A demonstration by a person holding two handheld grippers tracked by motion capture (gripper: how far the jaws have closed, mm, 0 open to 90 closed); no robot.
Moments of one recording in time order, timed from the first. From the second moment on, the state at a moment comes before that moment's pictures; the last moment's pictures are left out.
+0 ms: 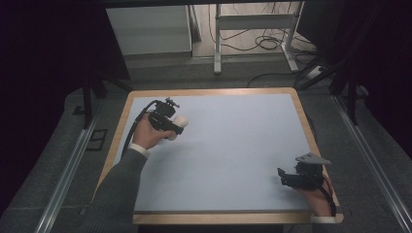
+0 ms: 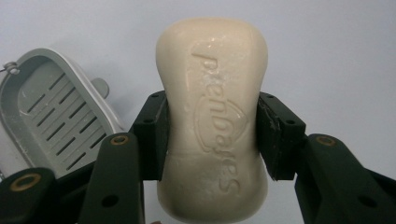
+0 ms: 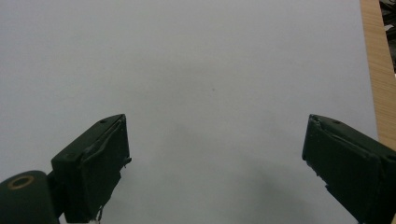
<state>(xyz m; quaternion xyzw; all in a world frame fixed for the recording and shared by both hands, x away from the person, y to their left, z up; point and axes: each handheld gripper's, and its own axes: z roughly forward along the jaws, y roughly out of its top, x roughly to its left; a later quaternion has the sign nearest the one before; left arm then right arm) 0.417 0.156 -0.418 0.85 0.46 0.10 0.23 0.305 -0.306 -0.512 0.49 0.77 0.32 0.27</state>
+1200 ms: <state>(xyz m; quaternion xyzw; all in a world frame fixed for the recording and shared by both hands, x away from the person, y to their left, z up) 0.447 0.193 -0.421 0.82 0.52 0.10 0.22 0.305 -0.307 -0.514 0.49 0.77 0.31 0.27</state>
